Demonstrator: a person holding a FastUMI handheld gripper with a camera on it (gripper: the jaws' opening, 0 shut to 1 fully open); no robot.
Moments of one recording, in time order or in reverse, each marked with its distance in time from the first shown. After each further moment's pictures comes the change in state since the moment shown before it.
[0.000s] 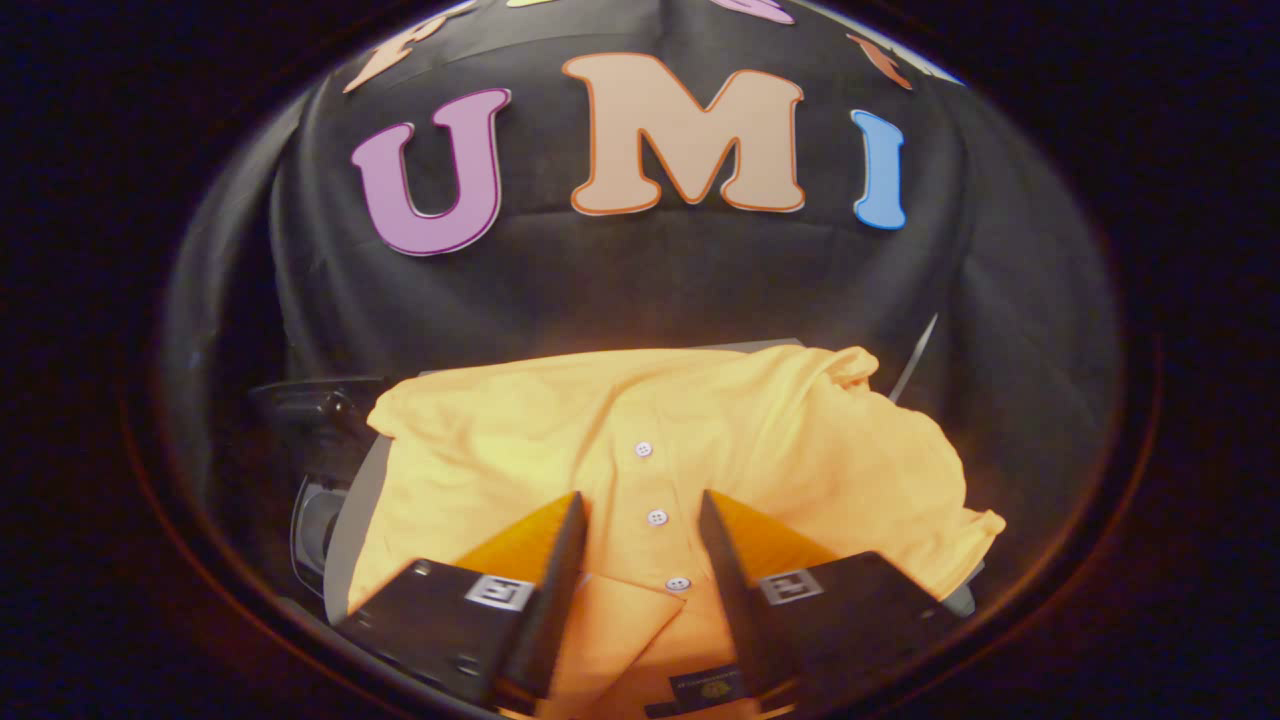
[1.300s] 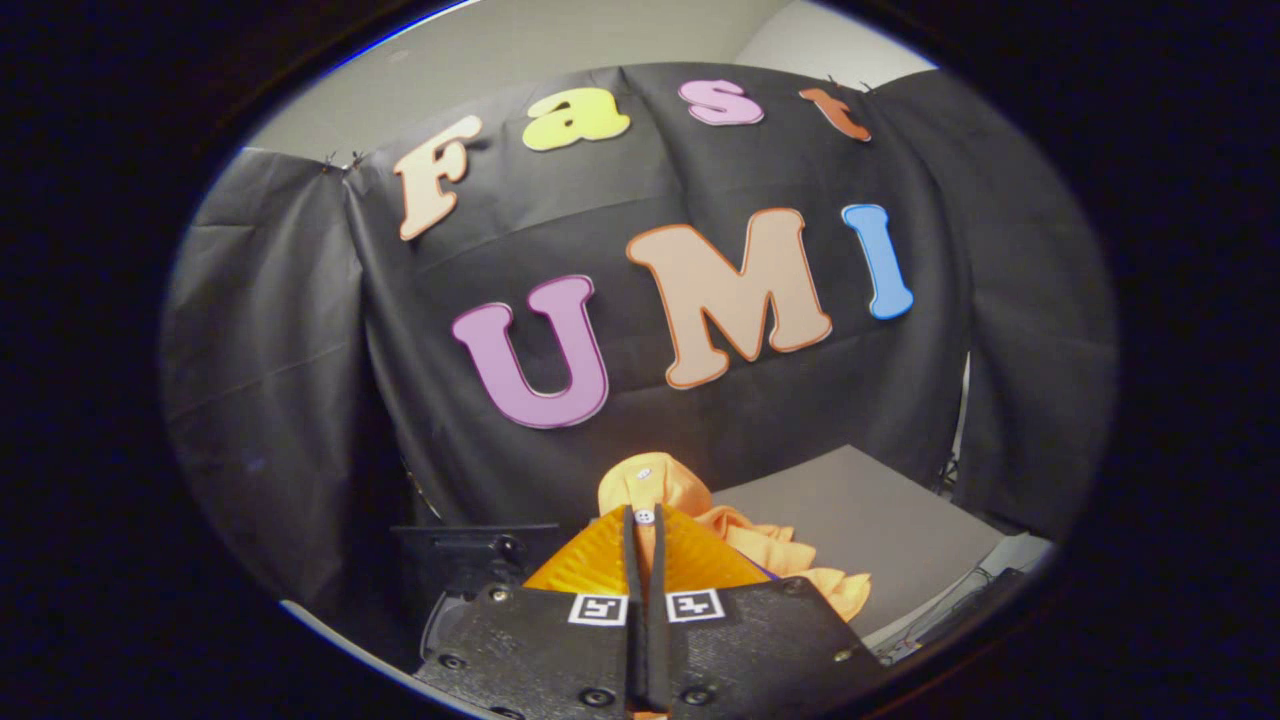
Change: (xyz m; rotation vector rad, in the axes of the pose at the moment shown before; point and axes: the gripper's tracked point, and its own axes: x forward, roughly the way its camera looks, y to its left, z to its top) arm -0.147 0.088 0.113 0.241 -0.434 0.222
